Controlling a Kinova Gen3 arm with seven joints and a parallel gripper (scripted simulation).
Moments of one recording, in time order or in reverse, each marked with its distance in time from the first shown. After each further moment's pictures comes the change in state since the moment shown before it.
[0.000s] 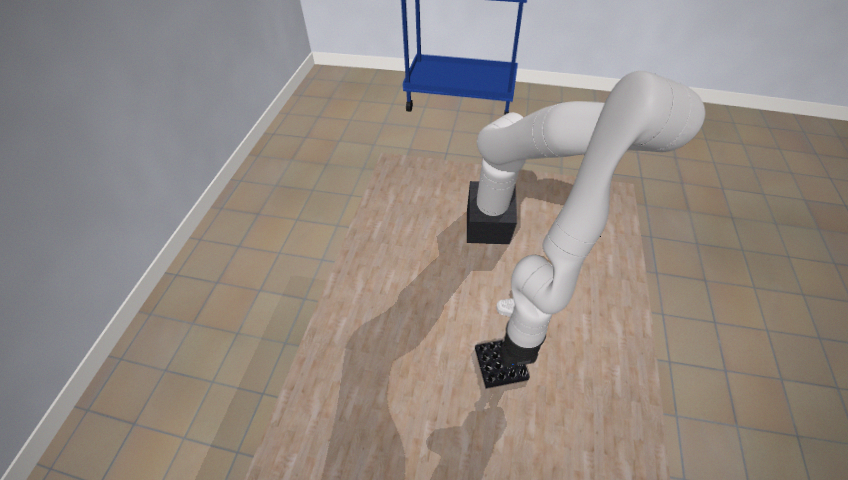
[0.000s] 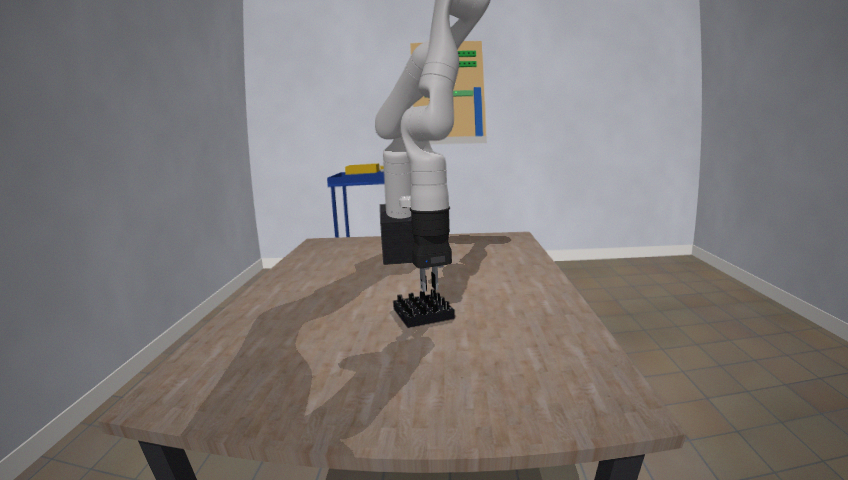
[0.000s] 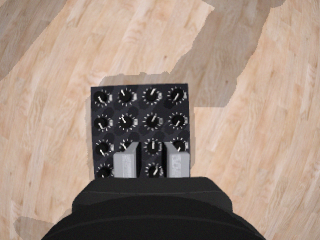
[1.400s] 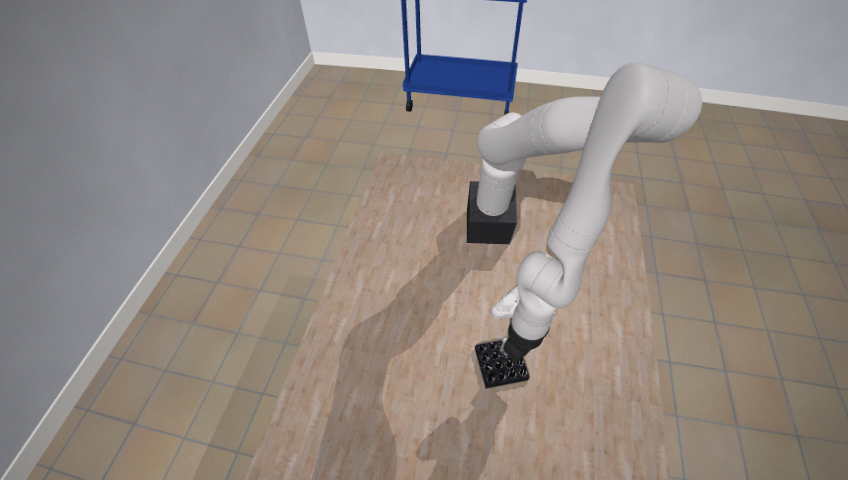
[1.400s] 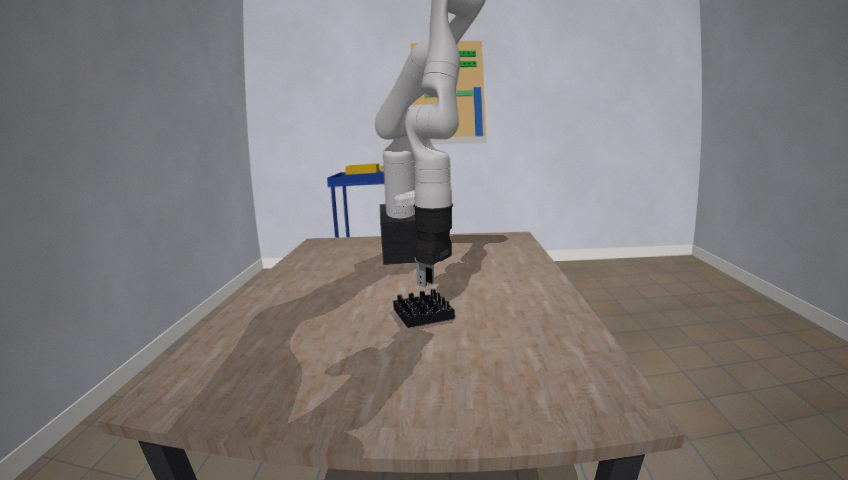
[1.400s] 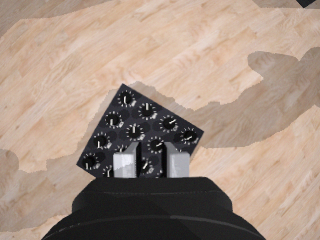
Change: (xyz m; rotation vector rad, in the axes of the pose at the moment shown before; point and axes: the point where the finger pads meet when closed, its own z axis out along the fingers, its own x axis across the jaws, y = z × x) arm -0.002 -0.020 -0.005 0.055 0.012 -0.563
